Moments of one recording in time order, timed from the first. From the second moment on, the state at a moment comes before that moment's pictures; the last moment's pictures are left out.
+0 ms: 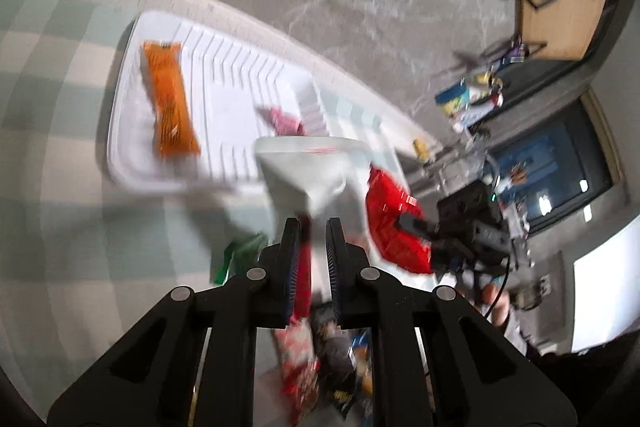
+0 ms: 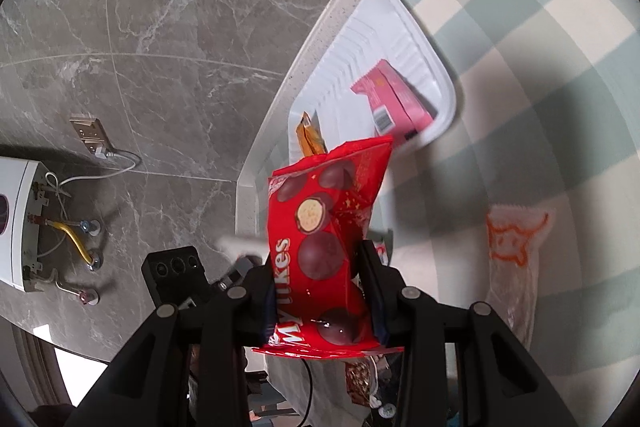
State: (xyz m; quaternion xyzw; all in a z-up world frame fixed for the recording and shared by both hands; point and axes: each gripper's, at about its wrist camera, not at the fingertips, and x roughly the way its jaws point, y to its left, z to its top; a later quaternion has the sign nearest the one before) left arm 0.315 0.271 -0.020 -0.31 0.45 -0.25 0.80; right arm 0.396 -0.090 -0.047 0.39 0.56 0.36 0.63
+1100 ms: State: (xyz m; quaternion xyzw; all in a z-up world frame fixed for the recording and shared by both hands) left arm 0.284 0.224 -0.064 -0.07 0.57 -0.09 0.82; right arm 0.387 -0.068 -0.065 0.34 0.59 0.36 0.64
